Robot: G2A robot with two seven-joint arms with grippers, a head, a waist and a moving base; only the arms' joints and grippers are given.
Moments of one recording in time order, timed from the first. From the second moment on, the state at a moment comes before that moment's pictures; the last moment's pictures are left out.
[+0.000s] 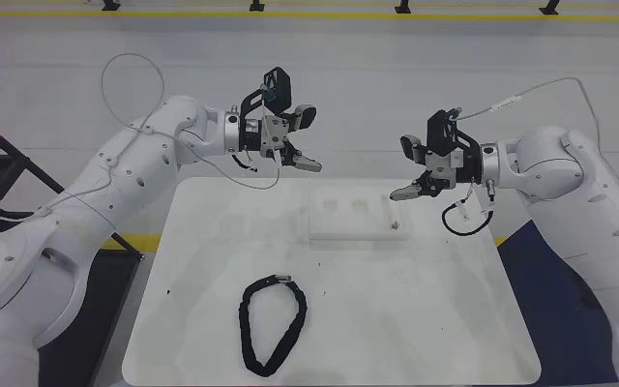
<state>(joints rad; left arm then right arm) 0.04 -1.04 -0.17 -0.97 0.50 -1.01 0.08 -0.45 -0.85 0.82 -1.28 -0.21 -1.01 0.77</state>
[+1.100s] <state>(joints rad) 0.04 -1.04 -0.17 -0.97 0.50 -1.01 0.08 -0.49 -0.87 0.77 -1.19 -0.27 -0.85 0.76</state>
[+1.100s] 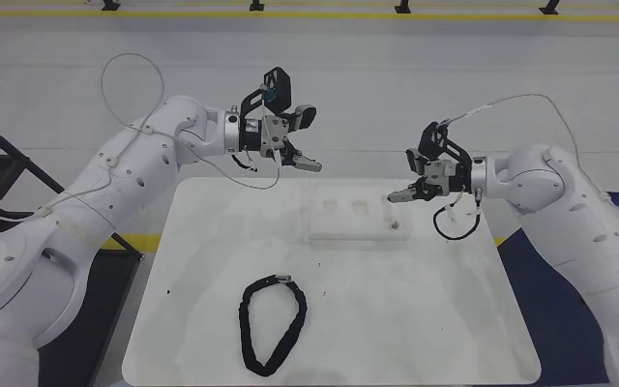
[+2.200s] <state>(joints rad) 0.04 -1.04 -0.17 -0.97 0.50 -1.01 0.08 -0.38 -1.11 0.51 -0.73 -0.13 -0.37 1.02</state>
